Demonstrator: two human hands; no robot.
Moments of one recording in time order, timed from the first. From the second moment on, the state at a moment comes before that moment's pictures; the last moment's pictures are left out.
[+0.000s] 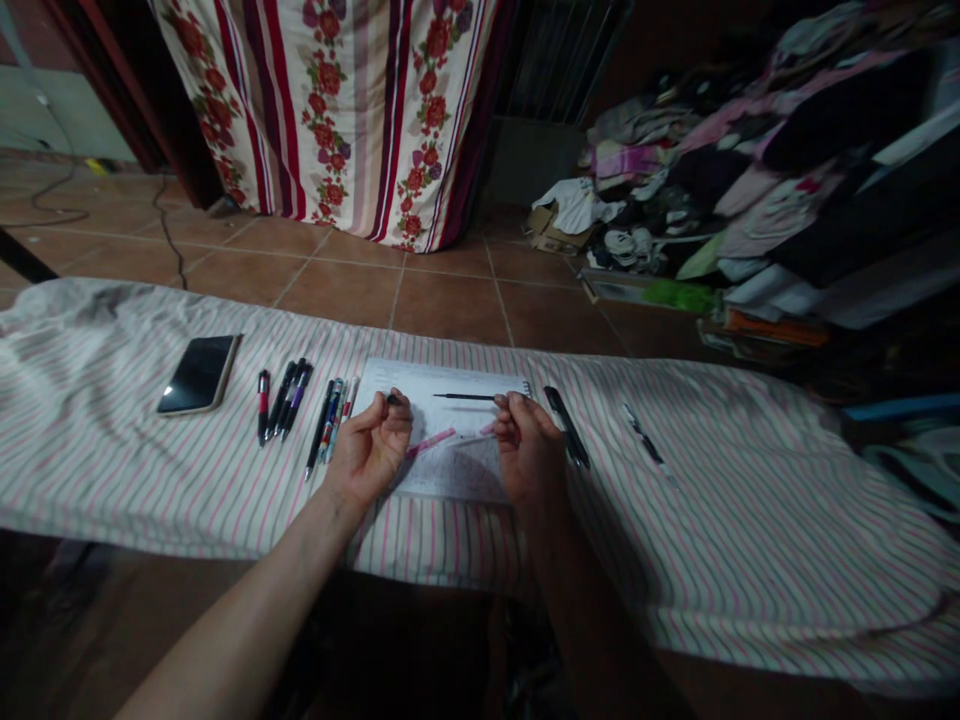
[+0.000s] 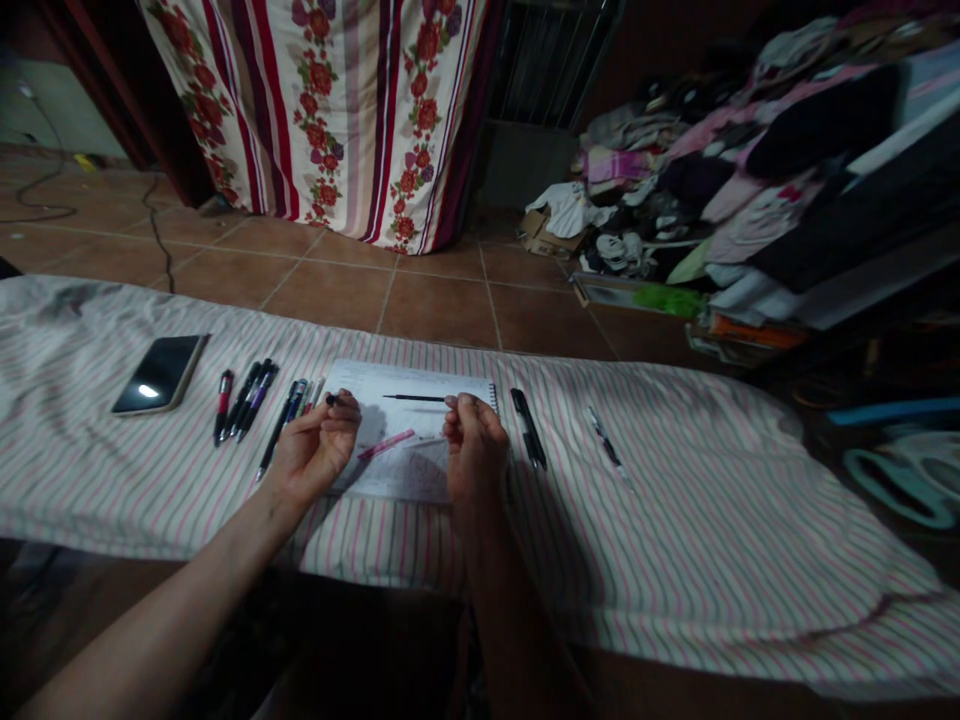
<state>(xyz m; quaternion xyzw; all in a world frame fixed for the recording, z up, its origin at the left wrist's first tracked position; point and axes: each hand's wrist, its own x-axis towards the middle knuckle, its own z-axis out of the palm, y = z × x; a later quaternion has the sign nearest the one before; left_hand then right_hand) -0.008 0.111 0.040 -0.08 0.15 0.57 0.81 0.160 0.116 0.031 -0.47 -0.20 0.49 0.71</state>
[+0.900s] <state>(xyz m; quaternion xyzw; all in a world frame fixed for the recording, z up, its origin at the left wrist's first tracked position) -0.008 0.115 0.040 -0.11 0.12 0.58 0.80 0.160 0.112 0.041 -0.47 -0.23 0.48 0.70</state>
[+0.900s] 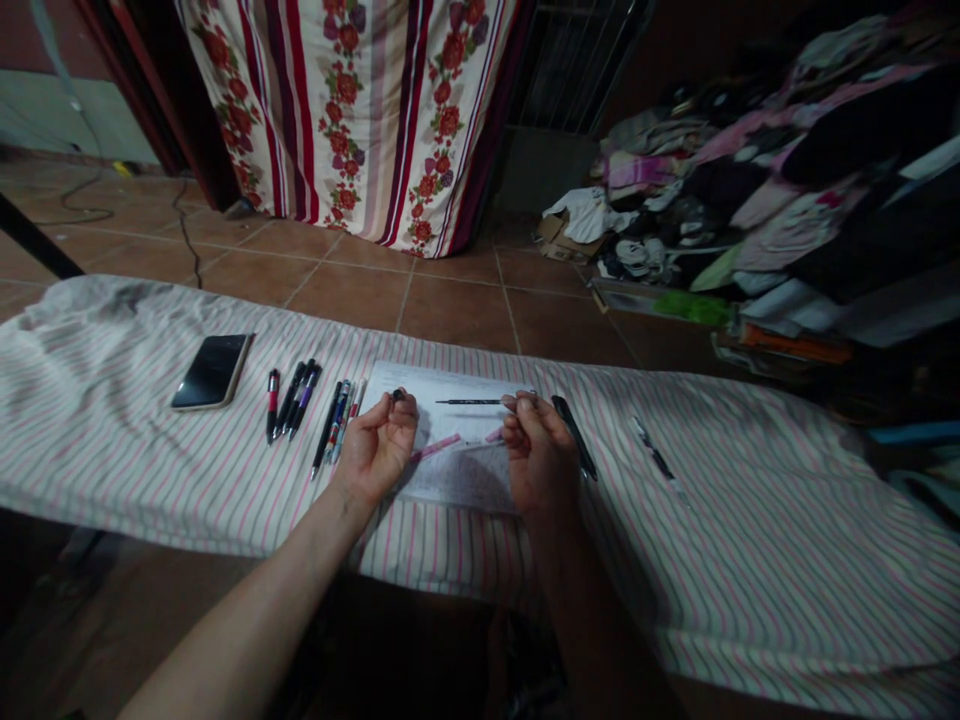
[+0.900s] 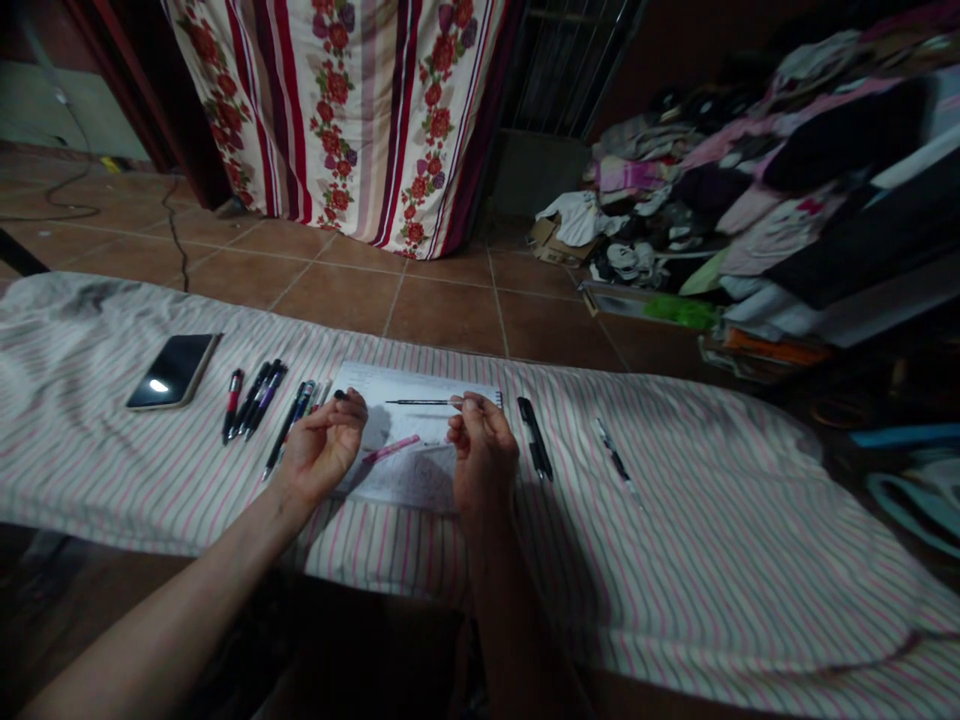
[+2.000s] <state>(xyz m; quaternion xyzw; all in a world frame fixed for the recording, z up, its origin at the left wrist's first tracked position) 0.002 0.113 0.034 -0.10 0.12 0.57 0.80 0.135 0.047 0.094 -0.50 -0.53 0.19 0.65</state>
